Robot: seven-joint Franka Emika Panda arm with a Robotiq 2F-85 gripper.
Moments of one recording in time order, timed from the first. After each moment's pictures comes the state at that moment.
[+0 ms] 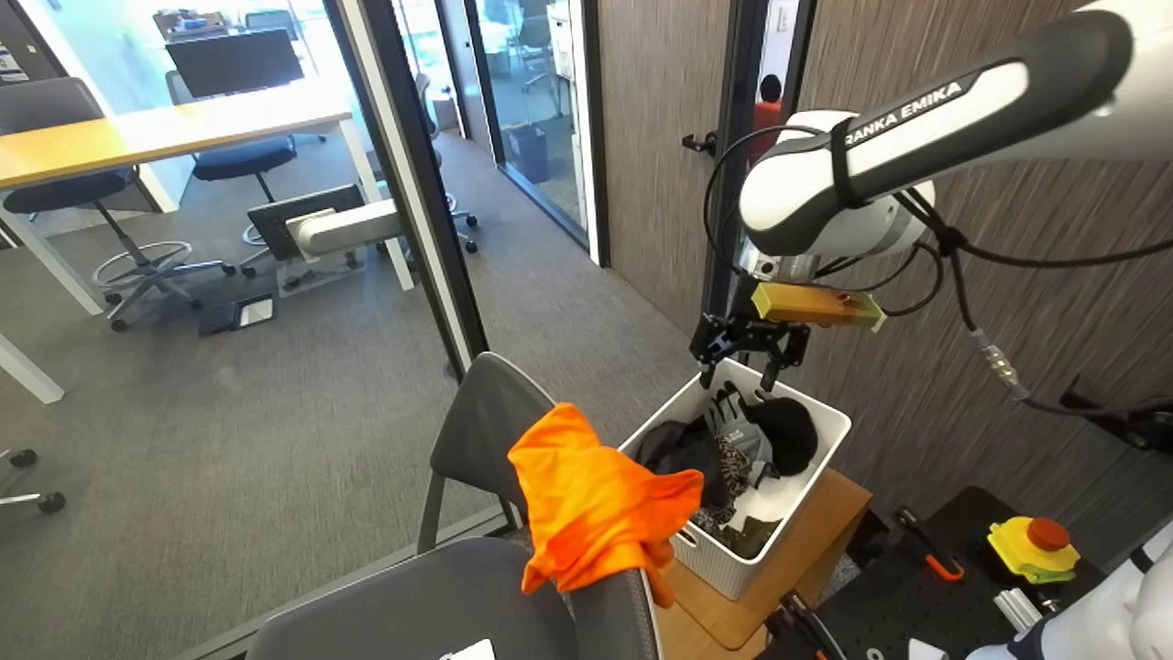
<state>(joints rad) 0.06 -0.21 0.00 -2.50 0.36 2.19 0.17</state>
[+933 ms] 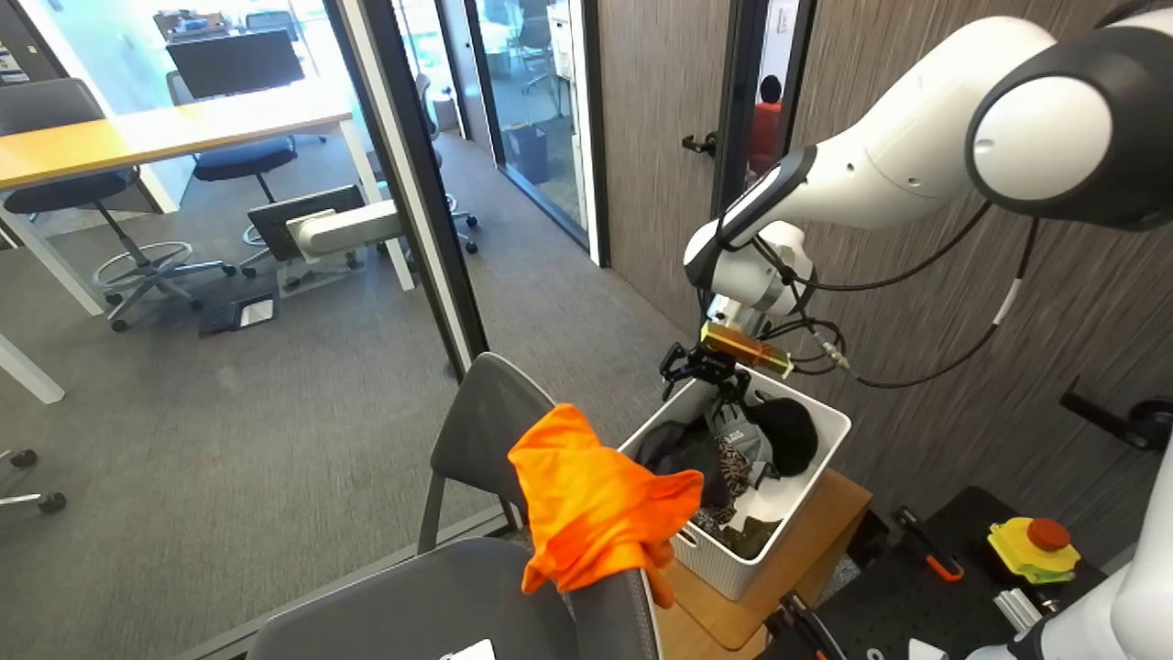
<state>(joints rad) -0.05 0.47 -0.01 -2.11 0.75 2.29 -0.03</state>
